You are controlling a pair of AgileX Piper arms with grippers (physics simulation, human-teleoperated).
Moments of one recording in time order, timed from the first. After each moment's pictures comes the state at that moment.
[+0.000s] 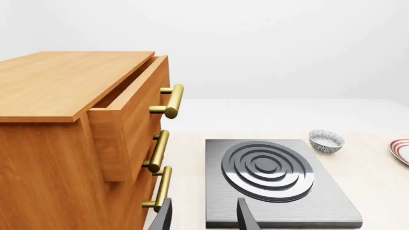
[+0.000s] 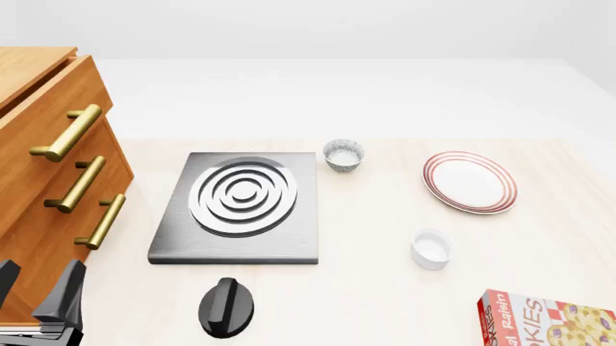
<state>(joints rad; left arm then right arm) 0.00 0.01 0.00 0.00 0.00 -0.93 2.16 -1.48 0.42 -0.22</state>
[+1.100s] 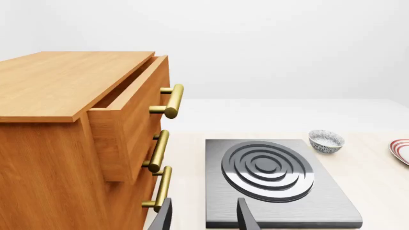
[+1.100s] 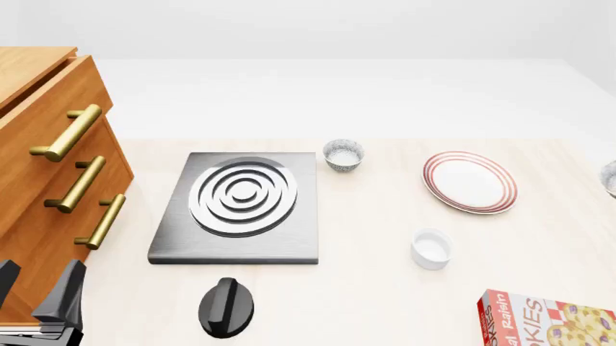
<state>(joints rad) 0.00 0.01 0.00 0.00 0.00 -0.70 1.82 -1.34 0.35 -0.11</state>
